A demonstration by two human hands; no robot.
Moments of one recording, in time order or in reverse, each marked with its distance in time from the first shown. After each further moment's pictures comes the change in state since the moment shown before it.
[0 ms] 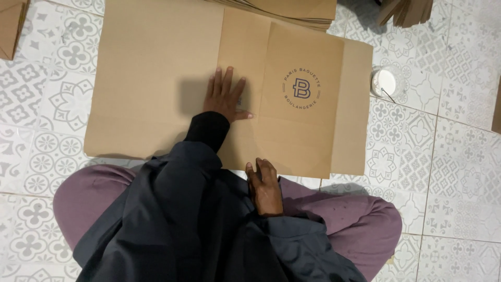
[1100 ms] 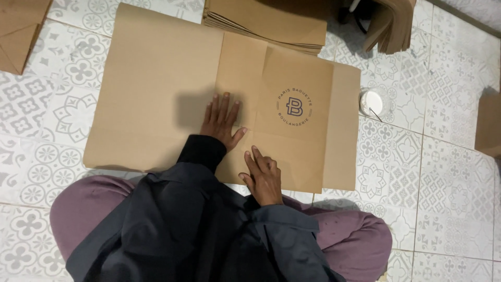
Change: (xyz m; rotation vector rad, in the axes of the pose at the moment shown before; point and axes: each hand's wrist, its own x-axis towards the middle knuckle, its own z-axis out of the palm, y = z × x) left_hand -0.044 0.019 -0.020 -0.048 0.034 -0.011; right_hand 0.050 0.029 -0.010 -0.007 -0.221 0.093
